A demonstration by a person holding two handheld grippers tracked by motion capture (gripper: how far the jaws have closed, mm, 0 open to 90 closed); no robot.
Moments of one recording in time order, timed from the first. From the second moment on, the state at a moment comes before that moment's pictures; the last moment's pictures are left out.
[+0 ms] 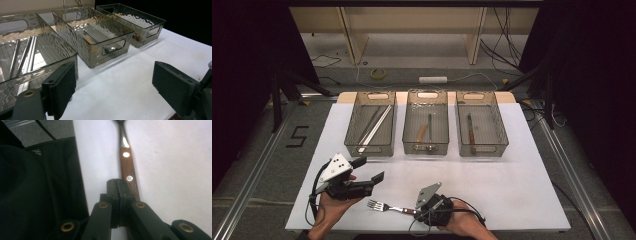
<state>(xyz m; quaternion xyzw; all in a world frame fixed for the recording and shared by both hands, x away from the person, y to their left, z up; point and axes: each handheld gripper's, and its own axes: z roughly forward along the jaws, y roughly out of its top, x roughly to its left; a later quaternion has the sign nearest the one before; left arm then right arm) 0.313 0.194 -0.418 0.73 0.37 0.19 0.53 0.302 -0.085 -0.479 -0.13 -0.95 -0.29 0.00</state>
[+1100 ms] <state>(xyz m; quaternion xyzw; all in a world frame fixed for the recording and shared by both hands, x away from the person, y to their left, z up) 0.313 0.193 -0.419 0.73 0.37 0.19 0.53 0.314 -0.072 -0.472 -0.12 -0.96 -0.24 -0.03</state>
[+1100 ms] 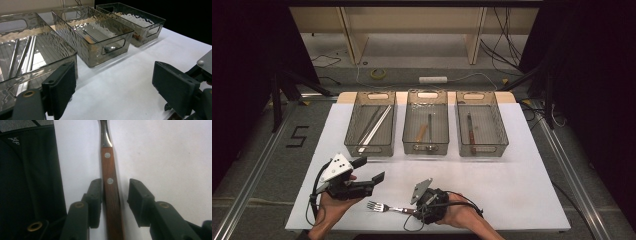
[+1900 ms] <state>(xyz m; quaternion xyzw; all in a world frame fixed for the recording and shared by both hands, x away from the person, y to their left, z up) 0.313 0.193 -0.418 0.74 0.37 0.19 0.53 0.317 -0.065 -0.469 -0.10 -0.97 -0.22 -0.02</state>
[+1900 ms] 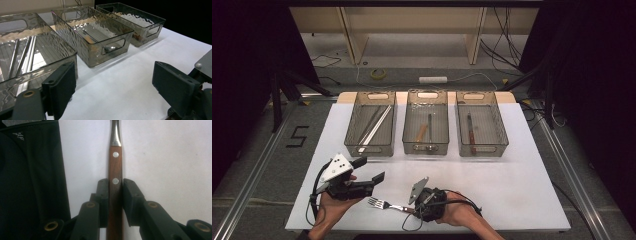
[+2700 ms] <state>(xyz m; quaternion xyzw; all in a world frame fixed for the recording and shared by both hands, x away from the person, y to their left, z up) 0.313 0.195 -0.418 0.73 0.37 0.19 0.53 0.337 -0.093 -0.442 -0.14 -0.96 -0.26 -0.02</state>
